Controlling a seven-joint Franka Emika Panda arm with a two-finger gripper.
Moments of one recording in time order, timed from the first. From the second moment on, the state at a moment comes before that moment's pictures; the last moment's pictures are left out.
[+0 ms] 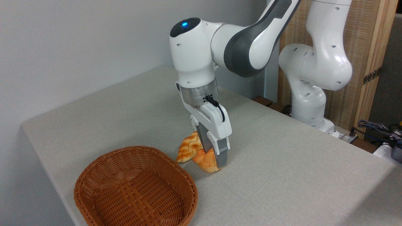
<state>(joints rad) -0.13 -0.25 0.09 -2.40 0.08 2.09 0.90</state>
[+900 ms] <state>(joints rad) -0.13 -0.25 0.09 -2.37 0.08 2.04 0.90</state>
